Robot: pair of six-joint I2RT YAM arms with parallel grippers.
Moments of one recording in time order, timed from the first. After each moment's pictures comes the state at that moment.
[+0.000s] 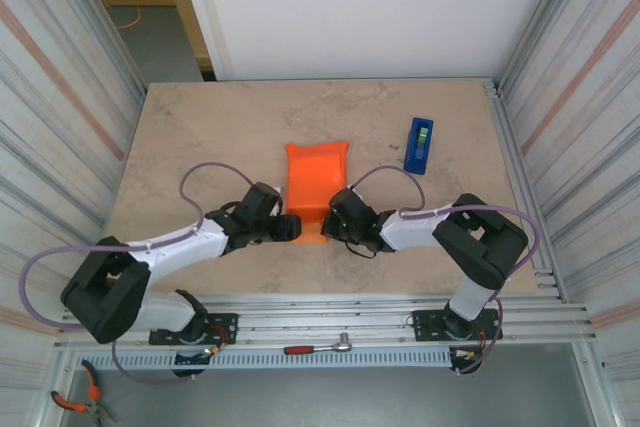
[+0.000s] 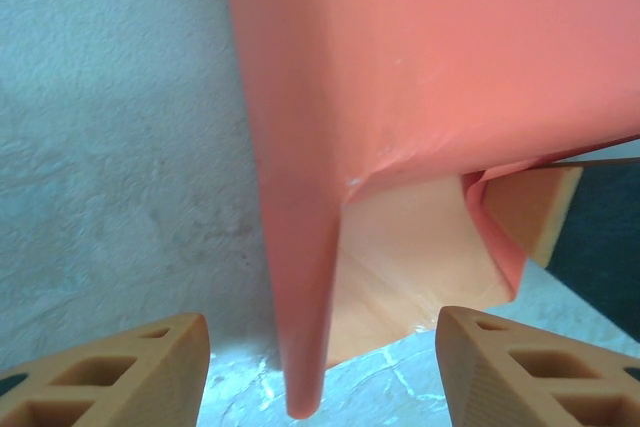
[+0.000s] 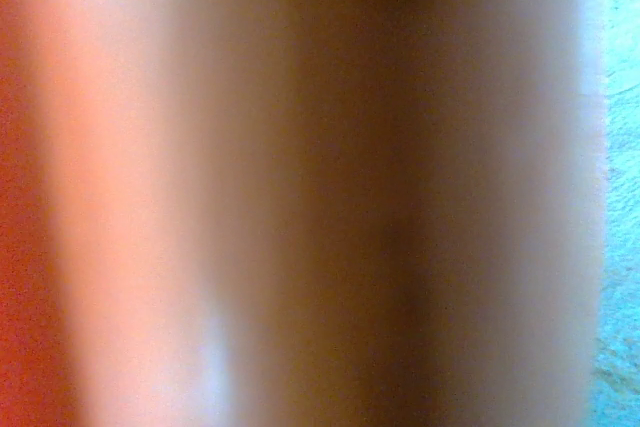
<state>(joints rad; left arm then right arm) -0.69 1.32 0.61 -0.24 0.05 -0.61 0.88 1.69 0.70 0.15 0.03 1.07</state>
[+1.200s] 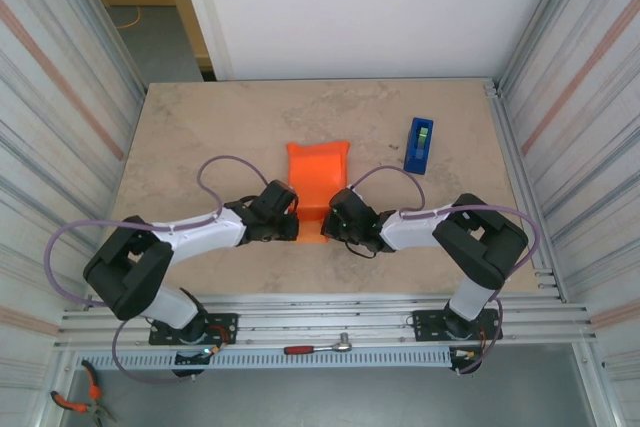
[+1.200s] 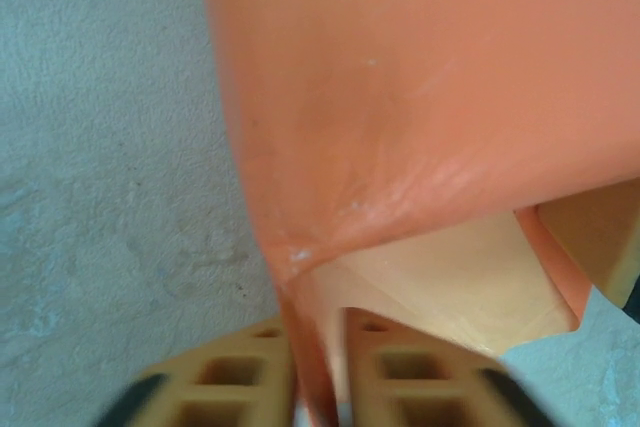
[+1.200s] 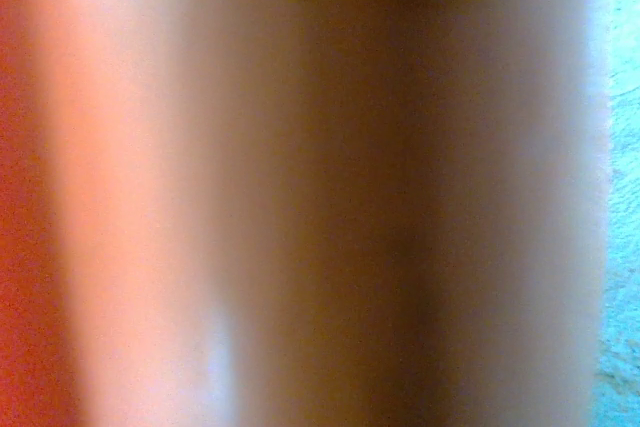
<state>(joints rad) -0.74 1.47 0.72 -0.31 -0.03 -0.58 0.88 1.69 0.70 0.15 0.03 1.07</state>
